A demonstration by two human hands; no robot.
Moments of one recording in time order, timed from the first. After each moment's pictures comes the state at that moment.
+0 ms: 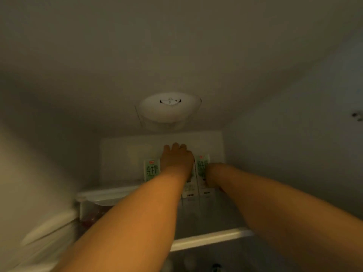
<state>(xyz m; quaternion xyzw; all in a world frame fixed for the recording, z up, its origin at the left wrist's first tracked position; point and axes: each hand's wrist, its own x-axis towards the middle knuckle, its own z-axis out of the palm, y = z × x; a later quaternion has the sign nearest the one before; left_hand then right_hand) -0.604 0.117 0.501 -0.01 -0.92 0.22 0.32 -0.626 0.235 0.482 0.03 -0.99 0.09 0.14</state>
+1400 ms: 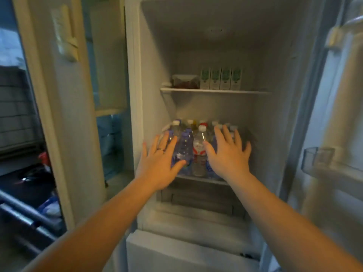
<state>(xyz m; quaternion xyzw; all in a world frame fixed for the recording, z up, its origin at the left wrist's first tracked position) -0.143 0.121 0.202 0.13 -0.95 0.02 0.27 -0.235 0.305 0.236 0.24 -0.91 0.22 0.24</state>
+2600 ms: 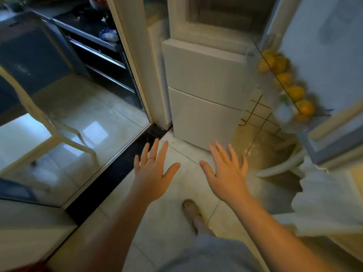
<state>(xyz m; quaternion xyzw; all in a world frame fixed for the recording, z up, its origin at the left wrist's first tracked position) 0.352 0.482 -0.107 0.35 -0.92 -0.17 -0.02 0.213 0.649 -0.089 0.36 -0.91 0.16 -0.14</state>
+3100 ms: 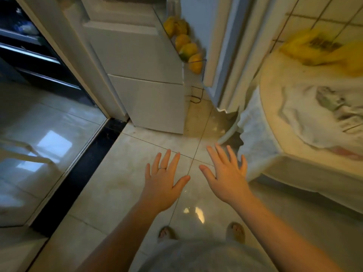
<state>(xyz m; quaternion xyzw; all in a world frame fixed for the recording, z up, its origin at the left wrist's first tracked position) 0.326 0.712 -0.134 0.18 -0.95 -0.22 -0.11 0.219 0.888 -0.109 0.26 -0.95 0.11 -0.16</state>
